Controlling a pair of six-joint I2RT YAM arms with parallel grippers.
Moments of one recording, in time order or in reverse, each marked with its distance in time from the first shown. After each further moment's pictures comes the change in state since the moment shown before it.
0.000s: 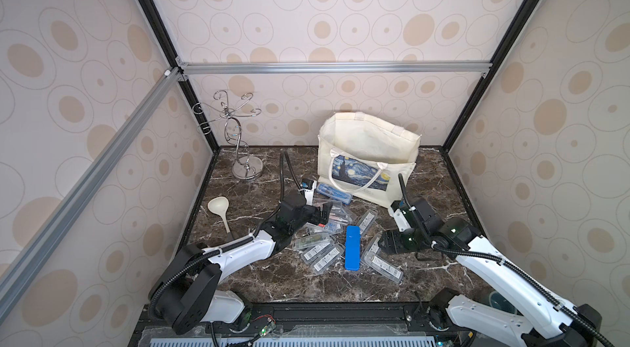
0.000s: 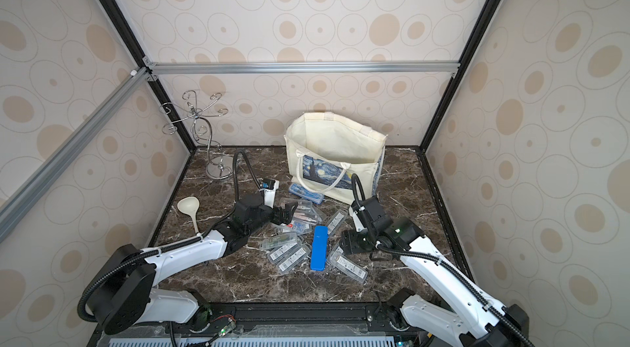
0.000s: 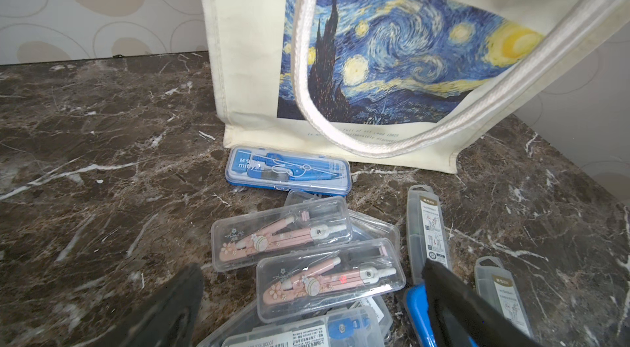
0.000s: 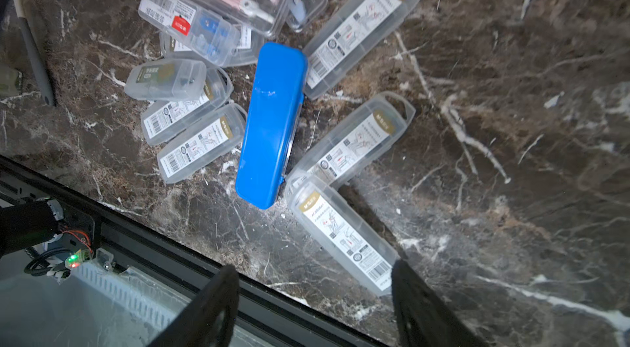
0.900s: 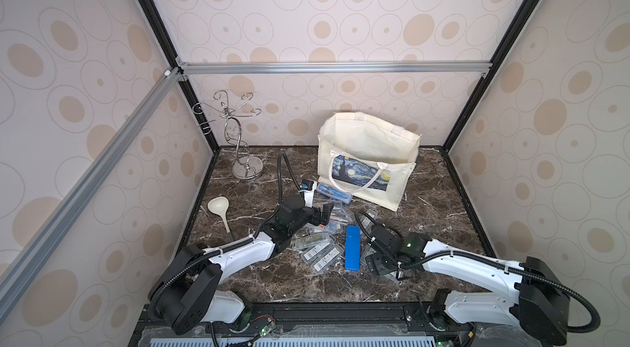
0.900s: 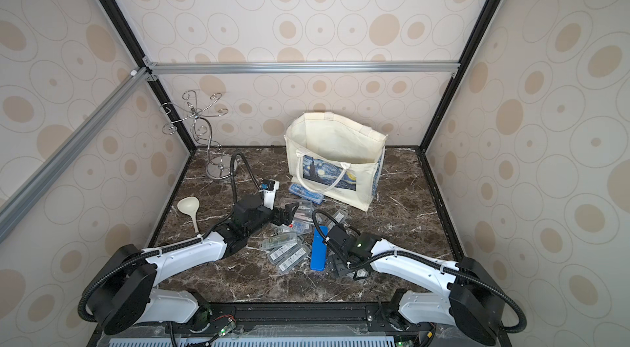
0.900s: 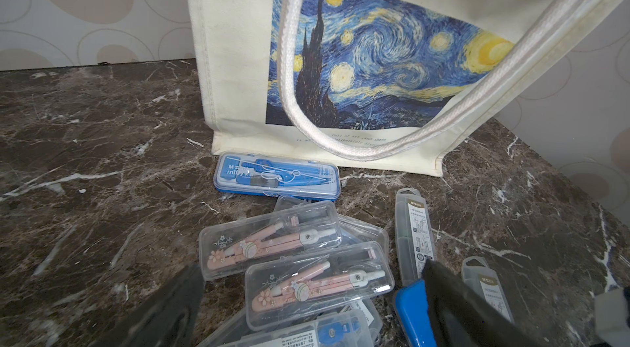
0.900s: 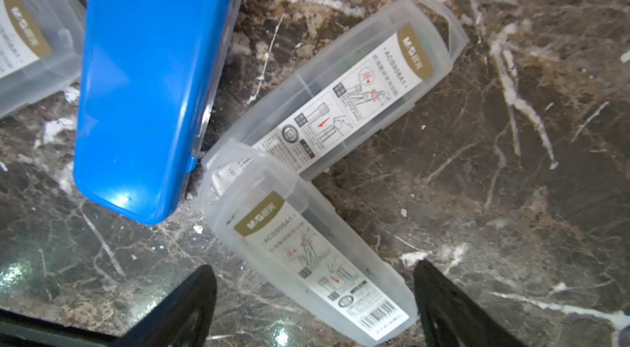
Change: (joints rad) left arm 0.000 -0.002 -0.023 0.050 0.028 -0.007; right arm 0.300 0.253 -0.175 0.167 0.296 0.120
